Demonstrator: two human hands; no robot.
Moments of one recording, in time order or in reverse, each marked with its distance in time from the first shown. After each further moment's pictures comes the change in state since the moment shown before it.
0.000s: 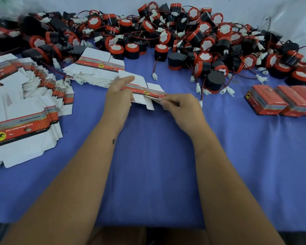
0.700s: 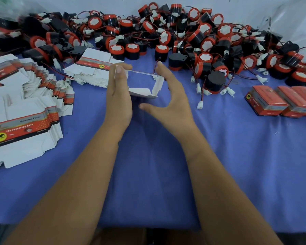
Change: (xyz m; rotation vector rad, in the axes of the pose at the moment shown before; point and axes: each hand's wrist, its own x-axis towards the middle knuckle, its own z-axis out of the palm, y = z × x) left_hand -0.023 0.019 0.004 -0.058 0.019 0.284; right_hand -0.010 -0.023 0.020 0.220 0.047 -0.286
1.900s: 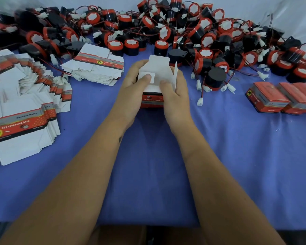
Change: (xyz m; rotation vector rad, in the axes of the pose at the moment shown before) left_hand 0.008 -0.007 0.013 -0.241 -0.274 -0.128; right_hand 0.013 0.007 0.013 0.269 0.243 0.240
